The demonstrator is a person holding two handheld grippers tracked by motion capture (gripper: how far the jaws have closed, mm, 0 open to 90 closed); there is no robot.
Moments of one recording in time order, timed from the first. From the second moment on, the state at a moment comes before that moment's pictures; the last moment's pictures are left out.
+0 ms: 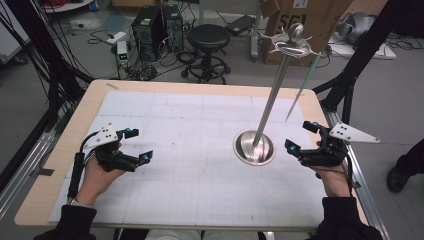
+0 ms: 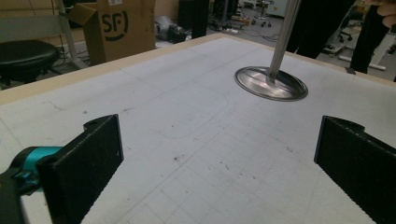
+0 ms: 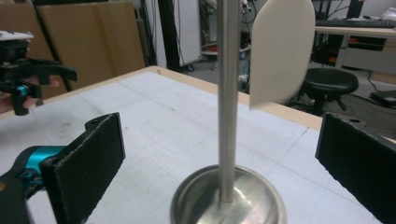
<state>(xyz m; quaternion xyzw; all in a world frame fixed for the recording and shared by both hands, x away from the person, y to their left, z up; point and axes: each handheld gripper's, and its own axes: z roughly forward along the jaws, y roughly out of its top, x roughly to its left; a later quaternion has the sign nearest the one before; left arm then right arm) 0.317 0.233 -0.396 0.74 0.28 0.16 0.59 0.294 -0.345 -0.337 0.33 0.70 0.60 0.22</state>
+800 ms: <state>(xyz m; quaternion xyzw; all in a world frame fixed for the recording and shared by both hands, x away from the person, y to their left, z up) 0.319 0.233 -0.398 0.75 0.28 0.15 0.58 0.286 -0.303 -0.397 0.33 0.69 0.61 0.22</state>
